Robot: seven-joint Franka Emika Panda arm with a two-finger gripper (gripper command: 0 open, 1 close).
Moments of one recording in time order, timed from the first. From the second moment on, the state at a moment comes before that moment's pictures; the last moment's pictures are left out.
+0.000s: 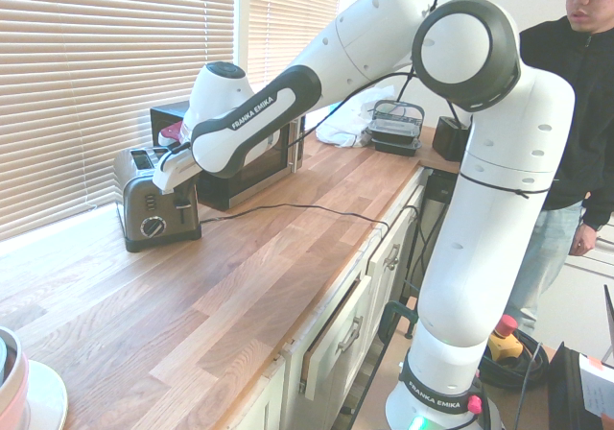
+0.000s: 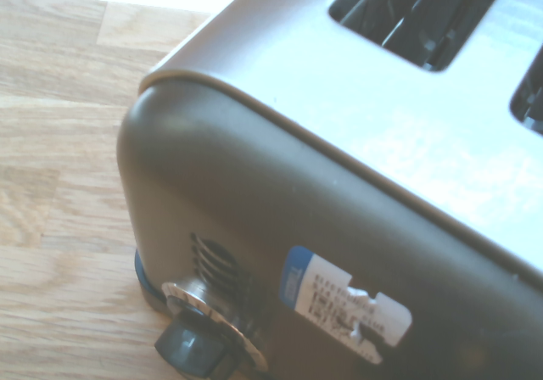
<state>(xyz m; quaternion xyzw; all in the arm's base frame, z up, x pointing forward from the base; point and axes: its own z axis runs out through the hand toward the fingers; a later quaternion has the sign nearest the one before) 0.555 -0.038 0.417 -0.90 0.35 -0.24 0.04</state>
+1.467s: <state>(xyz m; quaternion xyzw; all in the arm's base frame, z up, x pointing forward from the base) 0.558 -0.048 0.375 -0.90 0.36 -0.24 0.04</state>
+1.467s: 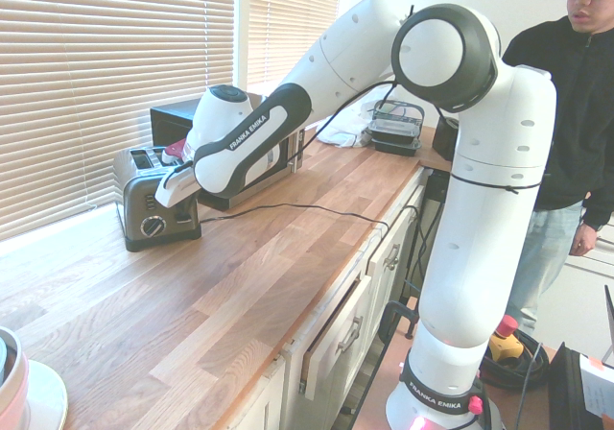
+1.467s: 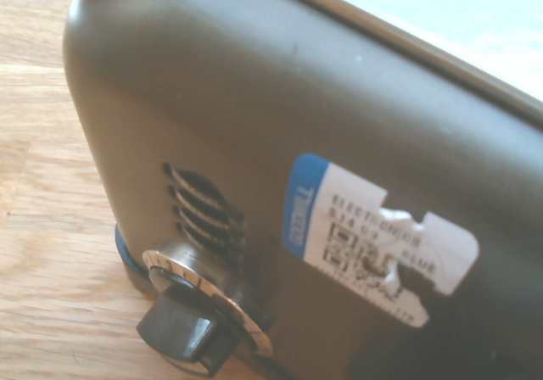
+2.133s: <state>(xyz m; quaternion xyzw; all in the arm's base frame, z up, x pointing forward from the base) 0.495 0.004 0.418 -0.90 0.30 -0.31 0.06</state>
